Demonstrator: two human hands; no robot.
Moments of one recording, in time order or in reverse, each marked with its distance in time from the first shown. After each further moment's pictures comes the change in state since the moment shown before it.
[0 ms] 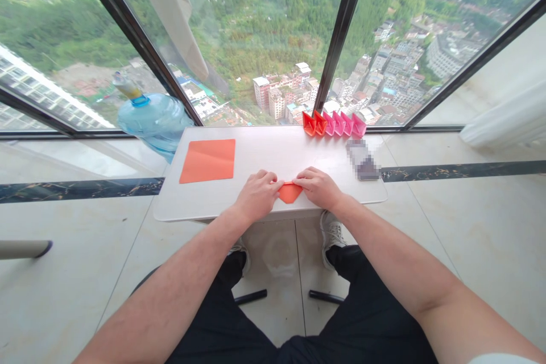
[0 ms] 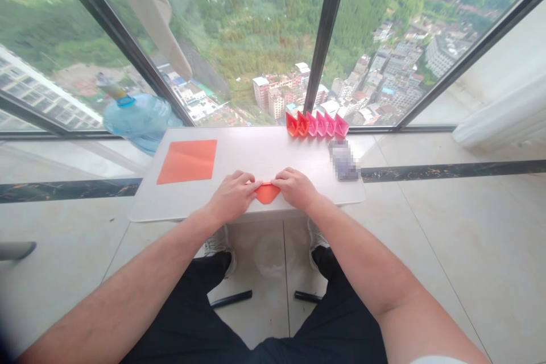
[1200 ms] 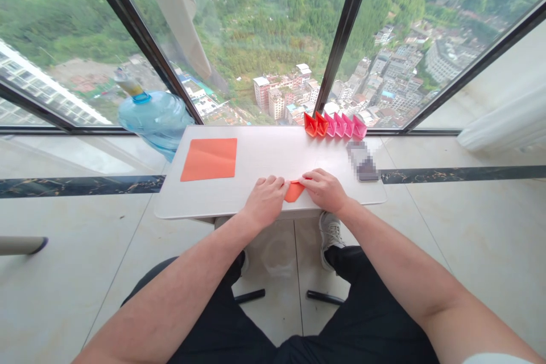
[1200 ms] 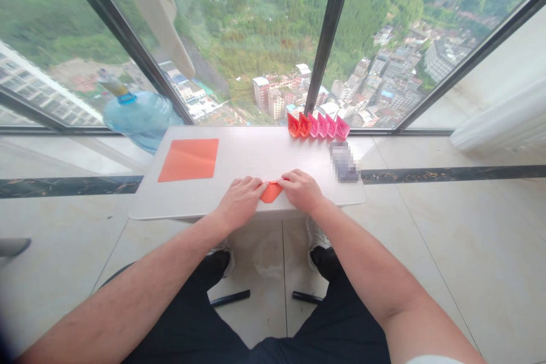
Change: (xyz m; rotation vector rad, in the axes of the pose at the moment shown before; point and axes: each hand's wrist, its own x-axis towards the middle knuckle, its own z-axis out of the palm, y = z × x) left_hand 0.000 0.028 -0.003 0.090 -0.043 -0.003; right_hand -0.012 -0.003 -0.009 -0.111 0.074 0.020
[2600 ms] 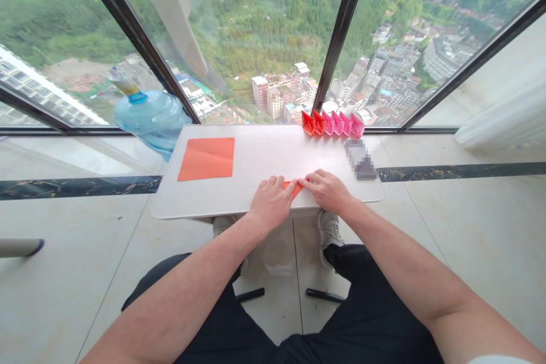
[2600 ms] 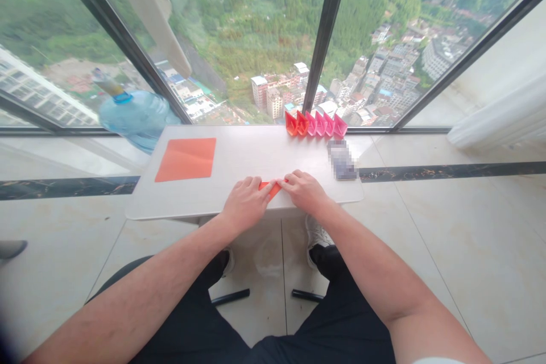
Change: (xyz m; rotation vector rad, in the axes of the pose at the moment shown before) left_hand 0.004 0.024 0.006 0.015 0.019 -0.114; right_hand -0.008 -0.001 -0.018 -0.169 -0.252 -0.038
